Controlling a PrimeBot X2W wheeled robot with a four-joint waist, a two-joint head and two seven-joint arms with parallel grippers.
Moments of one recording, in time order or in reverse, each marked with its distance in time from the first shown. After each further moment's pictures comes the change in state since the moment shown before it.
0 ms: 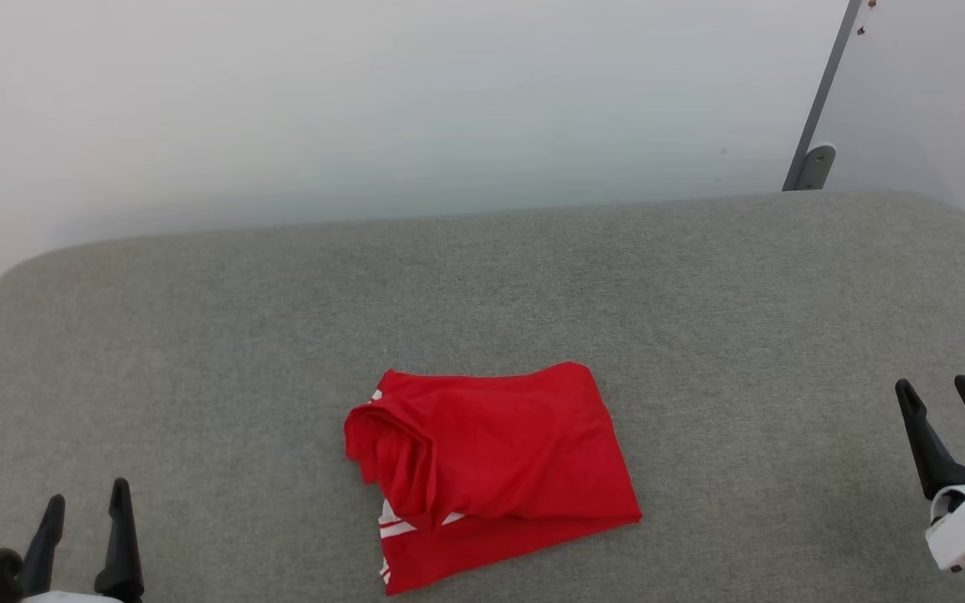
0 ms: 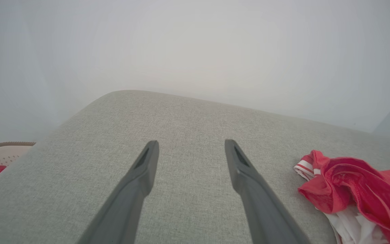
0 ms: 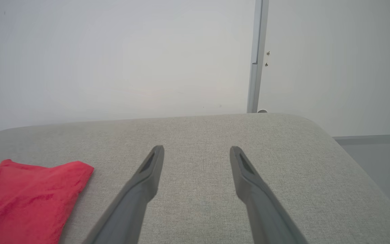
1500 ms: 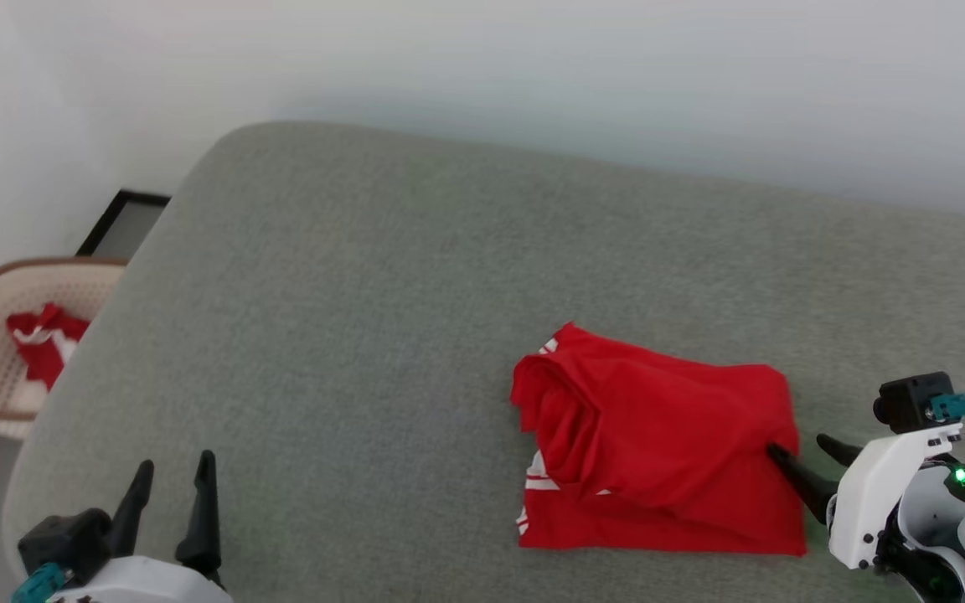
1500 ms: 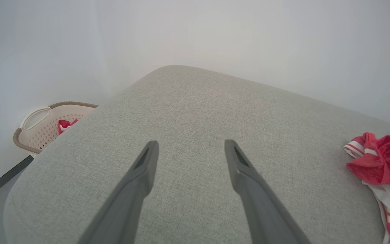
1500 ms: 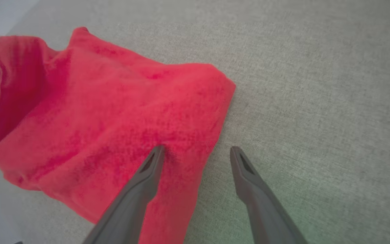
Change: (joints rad) left arm -0.077 -0.064 -0.087 0.015 0.052 -0.034 0.034; right arm -0.140 0.061 0.197 0.067 0.081 0.000 0.497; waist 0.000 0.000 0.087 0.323
